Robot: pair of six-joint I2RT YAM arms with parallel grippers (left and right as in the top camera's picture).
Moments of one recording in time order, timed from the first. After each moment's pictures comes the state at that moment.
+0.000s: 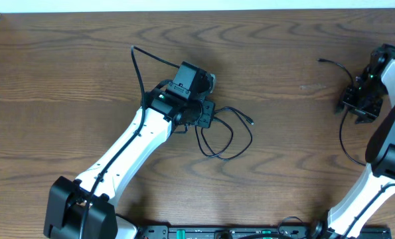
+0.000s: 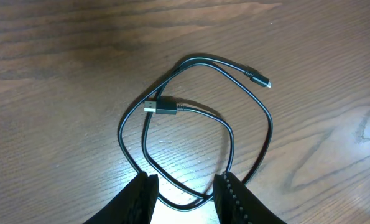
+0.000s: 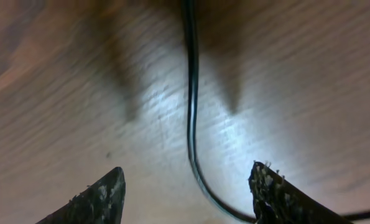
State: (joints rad) left arm -0.50 1.58 1.21 -0.74 0.20 -0.22; right arm -0.34 2.14 1.62 -1.17 -0.01 0.17
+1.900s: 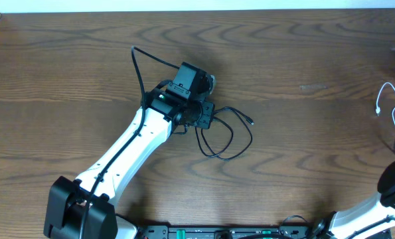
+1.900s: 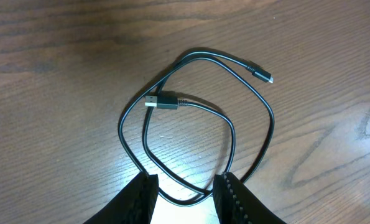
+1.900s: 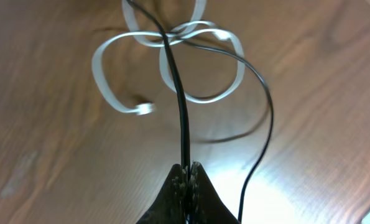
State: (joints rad) left arm -0.50 1.58 1.21 -0.75 0.20 -0.22; right arm -0.54 1.87 1.88 -1.26 0.20 0.36
